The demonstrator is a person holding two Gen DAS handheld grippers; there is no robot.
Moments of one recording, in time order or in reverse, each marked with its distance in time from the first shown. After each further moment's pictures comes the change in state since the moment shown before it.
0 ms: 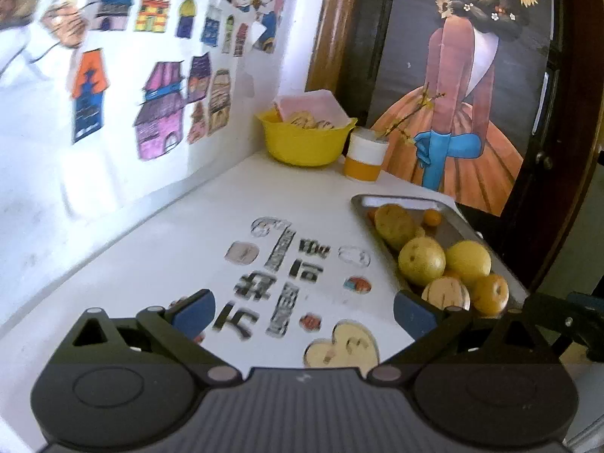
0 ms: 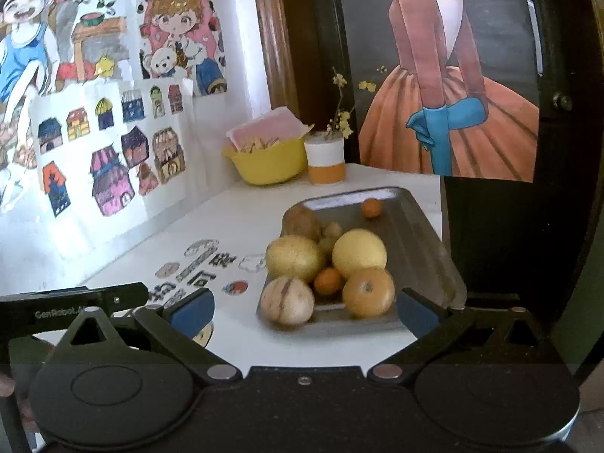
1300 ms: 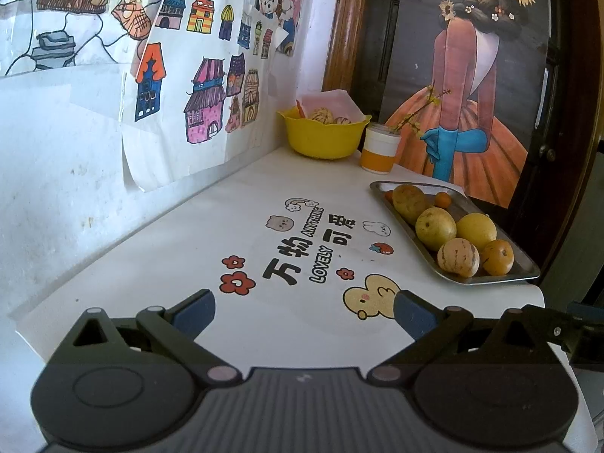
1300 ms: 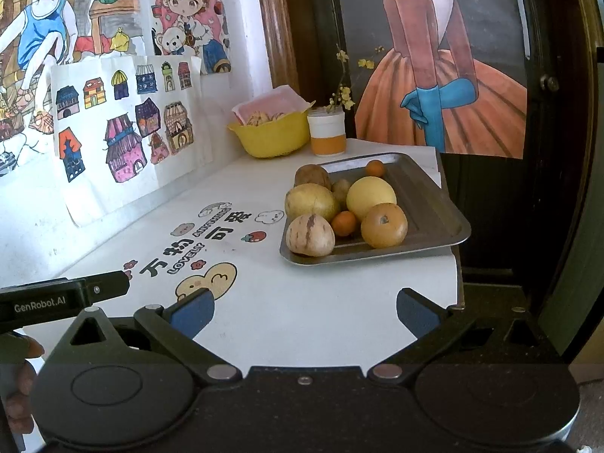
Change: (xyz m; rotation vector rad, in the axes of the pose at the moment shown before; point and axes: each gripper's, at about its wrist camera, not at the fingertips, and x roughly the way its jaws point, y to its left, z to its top) left arm -0.041 0.022 -0.036 0.015 -0.022 0.038; right arm -0.022 0.027 -0.048 0.019 0.026 -0.026
